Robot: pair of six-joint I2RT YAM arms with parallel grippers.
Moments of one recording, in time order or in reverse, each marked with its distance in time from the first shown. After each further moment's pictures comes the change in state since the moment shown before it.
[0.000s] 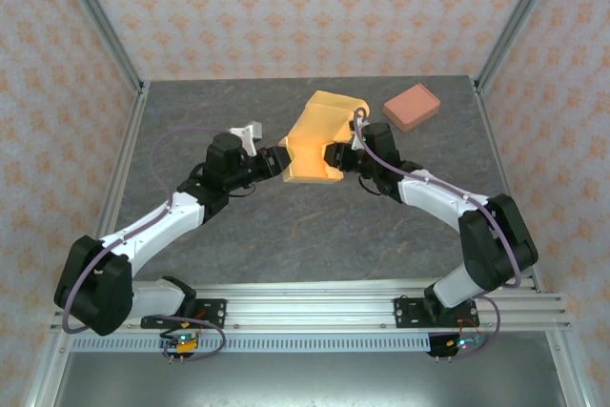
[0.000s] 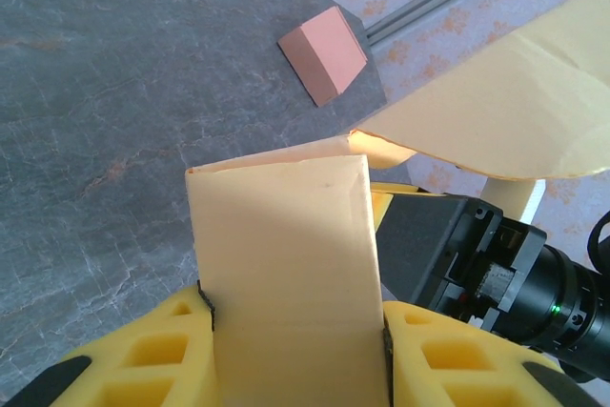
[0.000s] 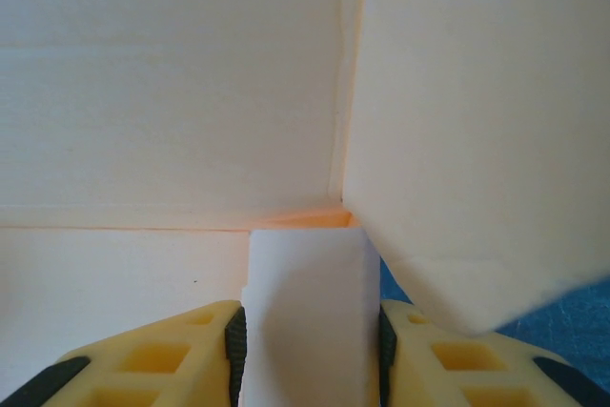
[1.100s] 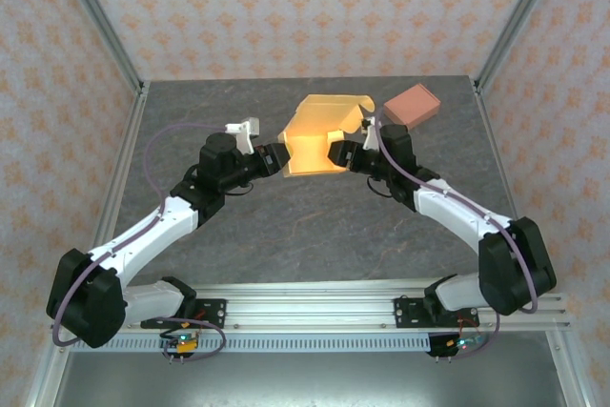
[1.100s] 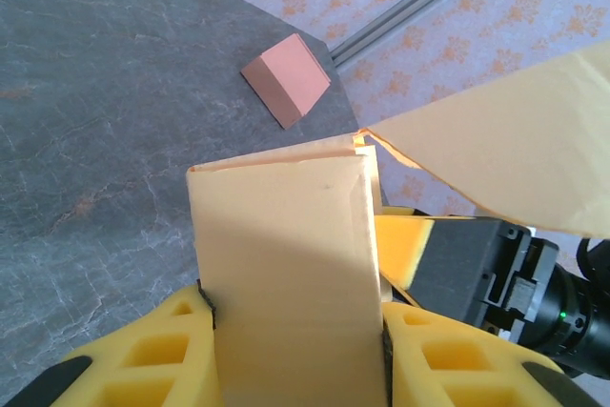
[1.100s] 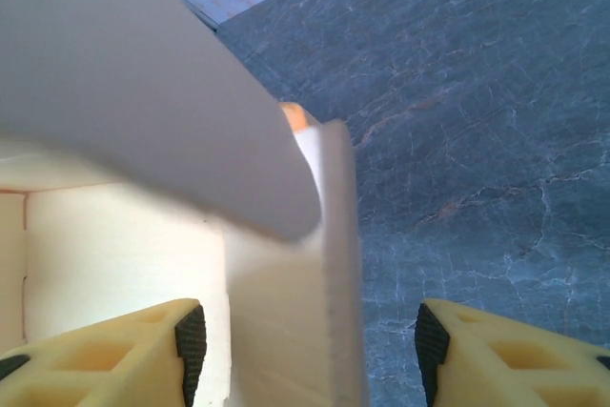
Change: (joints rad) left arm -0.013 -0.069 0.012 -0.011 -0.006 0.031; right arm -0.048 -0.162 -0.069 0.008 -0.111 0.078
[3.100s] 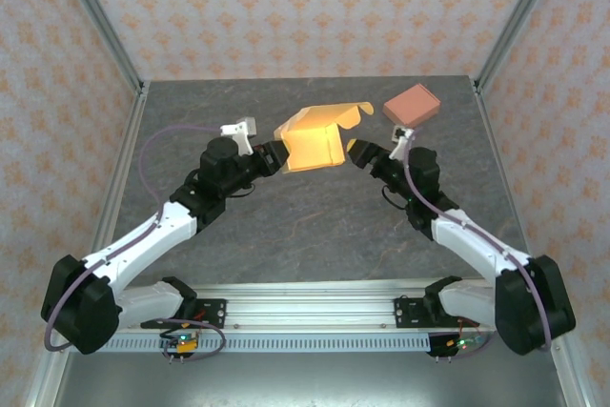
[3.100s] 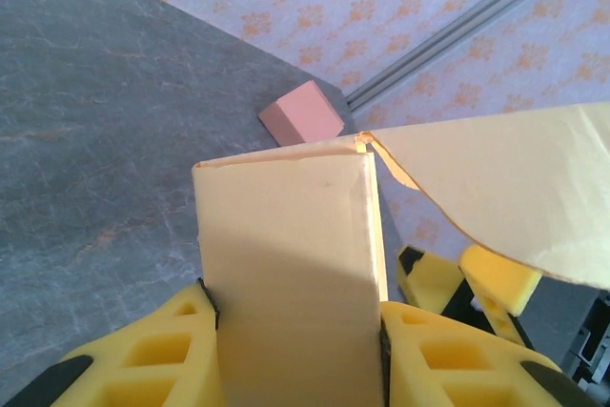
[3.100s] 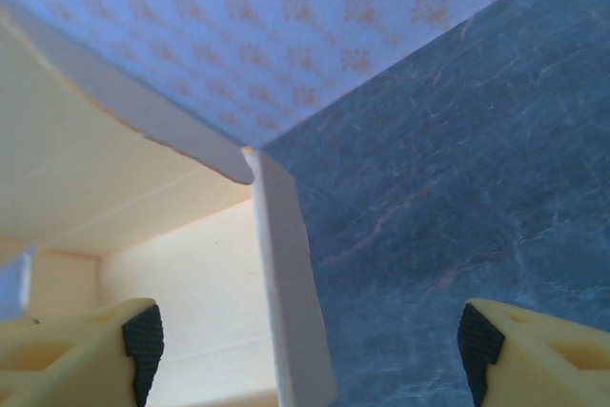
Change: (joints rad) left arm -0.056 -0.049 -0.014 0.018 -0.172 -0.034; right arm -0.064 -0.240 -0.283 0.319 0.103 0.228
